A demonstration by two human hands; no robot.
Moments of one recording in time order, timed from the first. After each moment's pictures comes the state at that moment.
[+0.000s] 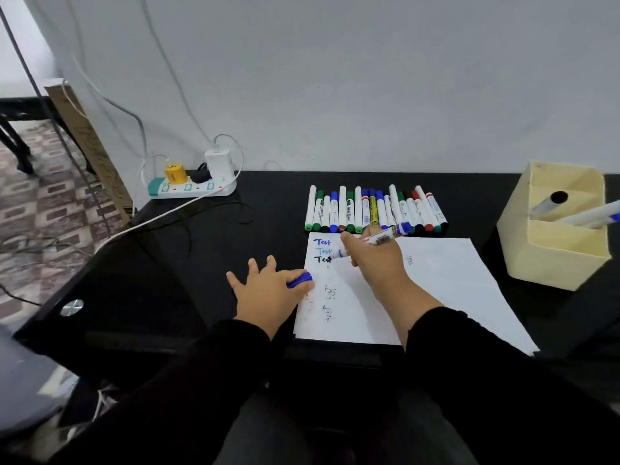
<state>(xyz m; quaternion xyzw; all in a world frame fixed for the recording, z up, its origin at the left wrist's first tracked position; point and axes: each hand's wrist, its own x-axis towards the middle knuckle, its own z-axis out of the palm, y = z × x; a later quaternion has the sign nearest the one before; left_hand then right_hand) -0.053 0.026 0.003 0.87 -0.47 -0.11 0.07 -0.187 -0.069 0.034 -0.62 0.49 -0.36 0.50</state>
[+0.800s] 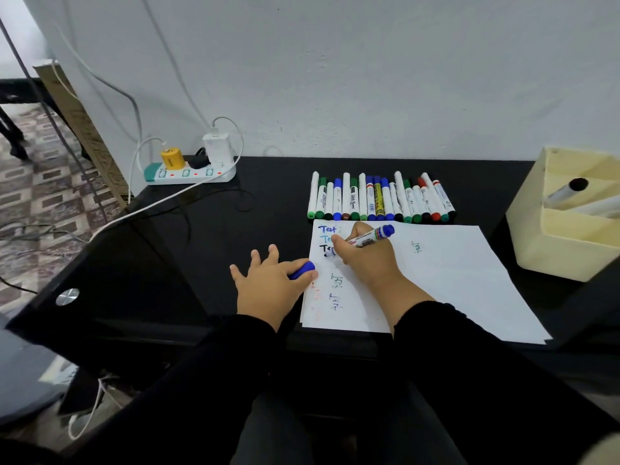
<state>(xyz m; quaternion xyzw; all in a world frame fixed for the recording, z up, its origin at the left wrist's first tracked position) -0.053 0.028 0.000 0.87 -0.46 -0.12 0.09 -0.170 -0.073 0.011 -0.70 0.49 -0.31 0.41</state>
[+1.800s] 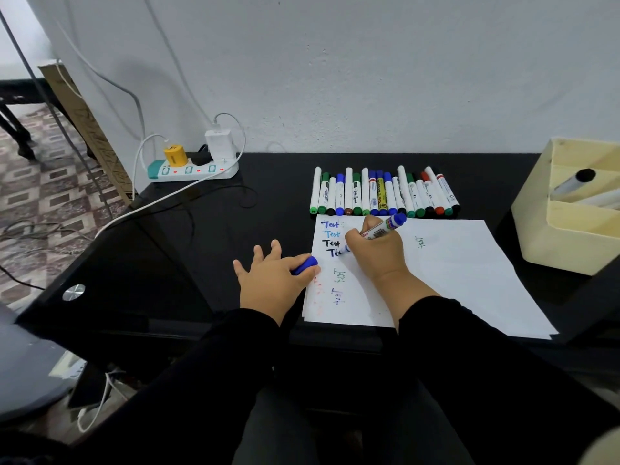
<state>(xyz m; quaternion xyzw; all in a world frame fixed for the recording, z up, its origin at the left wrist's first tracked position) -0.052 0.030 -0.002 0.87 -0.47 -0.12 0.09 -0.175 -0.072 0.012 -0.66 0.50 -0.36 0.43</state>
